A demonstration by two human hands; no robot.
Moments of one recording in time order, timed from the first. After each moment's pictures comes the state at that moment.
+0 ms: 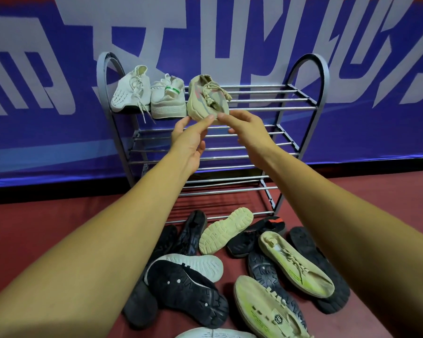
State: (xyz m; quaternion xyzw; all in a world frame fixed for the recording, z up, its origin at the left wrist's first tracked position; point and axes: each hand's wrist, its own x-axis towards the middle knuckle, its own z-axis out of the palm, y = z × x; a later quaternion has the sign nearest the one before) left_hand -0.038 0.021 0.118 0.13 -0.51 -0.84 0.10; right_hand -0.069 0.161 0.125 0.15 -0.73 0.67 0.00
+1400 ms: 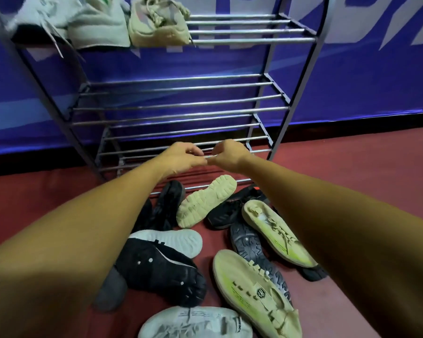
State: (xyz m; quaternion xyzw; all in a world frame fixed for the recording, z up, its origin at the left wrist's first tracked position) left_hand -0.087 0.035 -0.043 0.02 -0.87 -0.47 -0.11; right_hand -0.107 0.202 -0.029 0.10 -0.94 0.28 -0.14
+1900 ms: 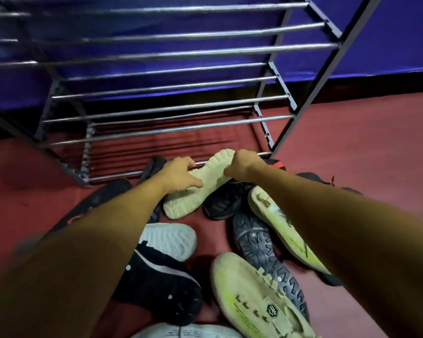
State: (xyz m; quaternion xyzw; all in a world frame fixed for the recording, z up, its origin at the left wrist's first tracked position) left_hand -0.147 0.037 -0.225 0.06 -0.92 -0.30 -0.23; right_hand -0.178 0.228 -0.193 -0.01 -0.96 0.15 -0.25
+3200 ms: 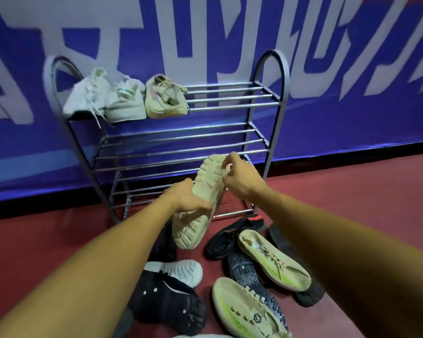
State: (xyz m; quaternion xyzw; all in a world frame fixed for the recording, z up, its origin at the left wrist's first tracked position) left_hand -0.031 0.065 0.030 0.05 -0.96 -0.24 -0.14; right_hand -0.047 0.238 0.050 0.10 -0.93 0.34 0.01
